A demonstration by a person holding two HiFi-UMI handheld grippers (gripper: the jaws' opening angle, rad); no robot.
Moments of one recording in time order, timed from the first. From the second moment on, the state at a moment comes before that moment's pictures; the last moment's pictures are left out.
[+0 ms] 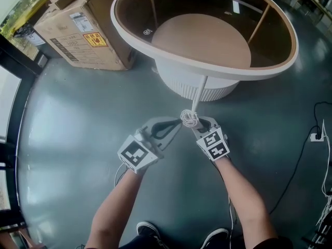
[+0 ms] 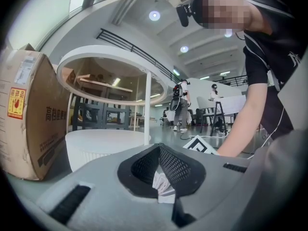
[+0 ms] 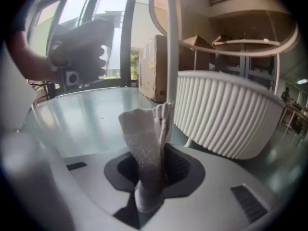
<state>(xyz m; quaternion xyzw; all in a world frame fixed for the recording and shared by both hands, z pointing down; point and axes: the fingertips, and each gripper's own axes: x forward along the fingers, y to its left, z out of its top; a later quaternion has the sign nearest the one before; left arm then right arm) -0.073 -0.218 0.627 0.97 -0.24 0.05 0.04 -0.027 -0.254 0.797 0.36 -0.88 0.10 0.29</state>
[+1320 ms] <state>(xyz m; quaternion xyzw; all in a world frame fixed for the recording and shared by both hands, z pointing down) -0.076 -0.226 0.616 0.97 -0.25 0.01 0.03 -0.031 -0.261 0.625 0.41 -0.91 -0.03 0.04</state>
